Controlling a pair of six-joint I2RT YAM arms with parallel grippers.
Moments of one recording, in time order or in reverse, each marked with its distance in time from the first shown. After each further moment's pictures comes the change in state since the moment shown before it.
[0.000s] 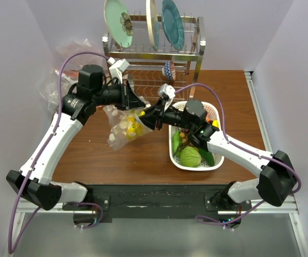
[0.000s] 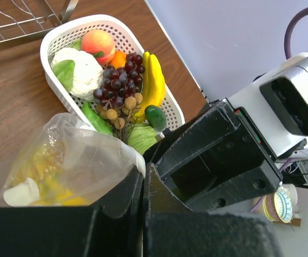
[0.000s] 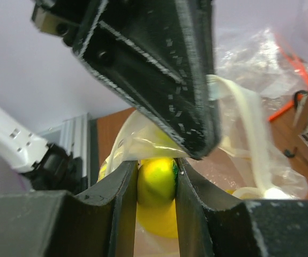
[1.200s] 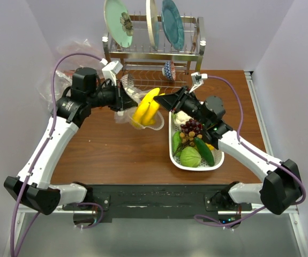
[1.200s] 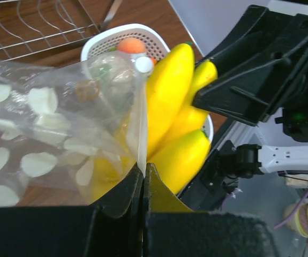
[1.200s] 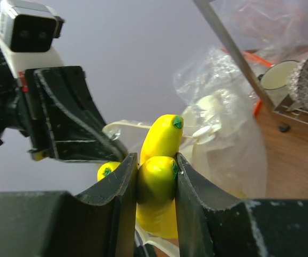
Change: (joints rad) left arm 0.056 -0.048 -0.049 -0.021 -0.061 0.103; right arm -0.203 -0.087 -0.064 0.072 0.191 0.579
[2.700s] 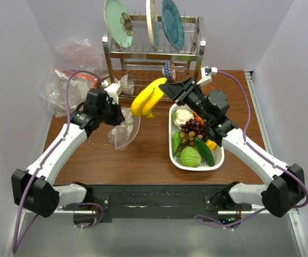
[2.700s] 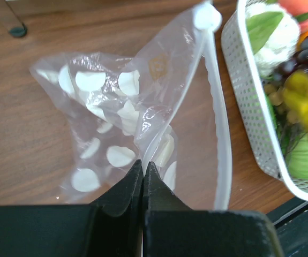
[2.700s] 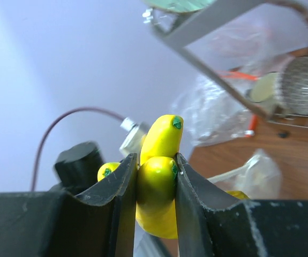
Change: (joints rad) left arm 0.000 -0.027 -0.373 0.105 -0.420 0.149; right arm -0.006 -0.029 0.101 -0.166 0.195 0.153
